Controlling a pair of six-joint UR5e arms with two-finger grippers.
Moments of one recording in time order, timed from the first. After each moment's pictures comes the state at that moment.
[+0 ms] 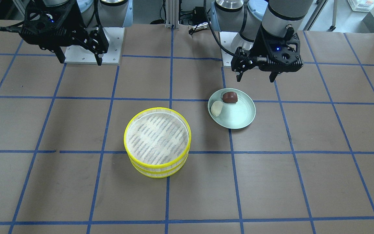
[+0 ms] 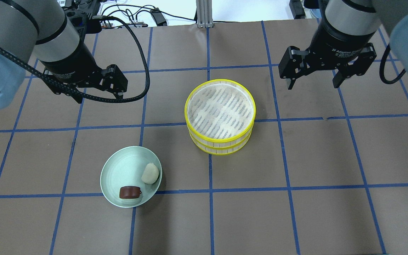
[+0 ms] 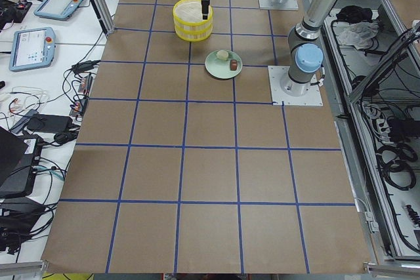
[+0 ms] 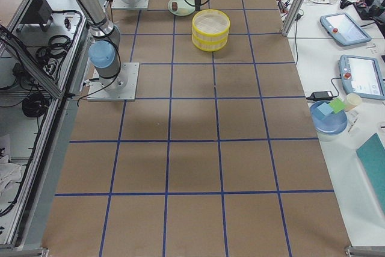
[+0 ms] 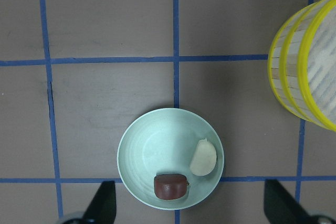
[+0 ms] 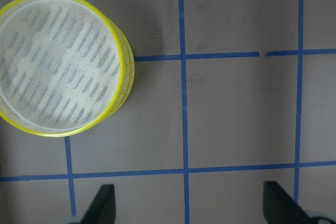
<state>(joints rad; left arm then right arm) -1.60 -1.51 -1.64 -1.55 1.59 -0.03 1.63 -1.65 1.57 -1.51 -1.59 0.09</state>
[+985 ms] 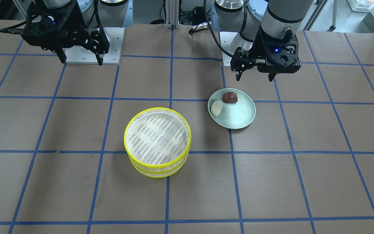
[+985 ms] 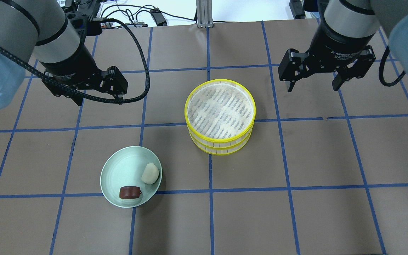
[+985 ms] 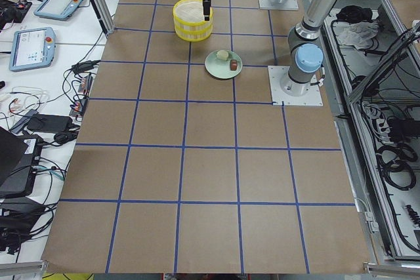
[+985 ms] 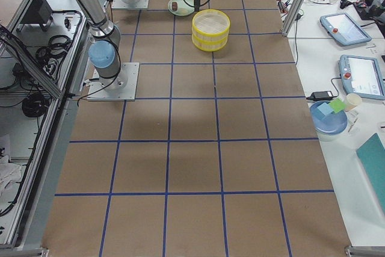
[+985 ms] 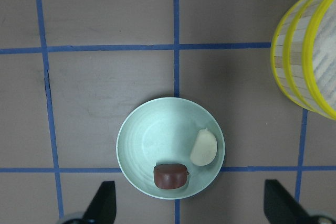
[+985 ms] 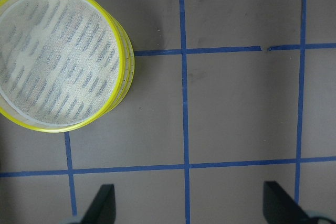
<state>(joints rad) -1.60 -1.52 -1.65 -1.60 1.59 -0.03 1.63 -1.65 1.57 -1.50 -1.59 0.09</state>
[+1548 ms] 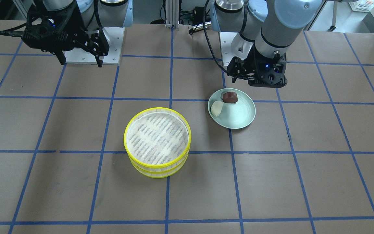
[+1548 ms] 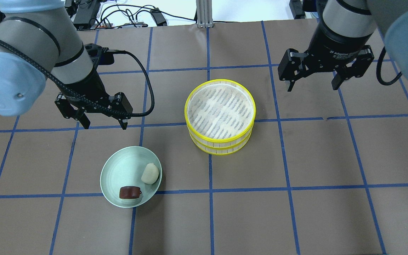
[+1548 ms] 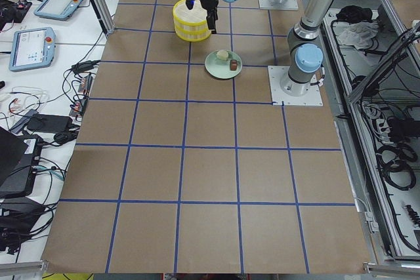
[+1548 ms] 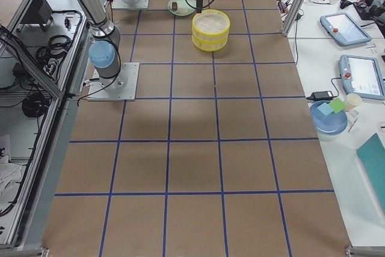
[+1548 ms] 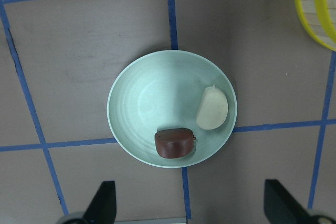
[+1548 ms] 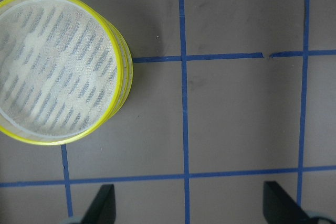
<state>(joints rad) -1.59 -1.57 -1.75 -1.64 1.59 0.08 1.63 -1.58 1.57 -1.57 -1.60 0.09</state>
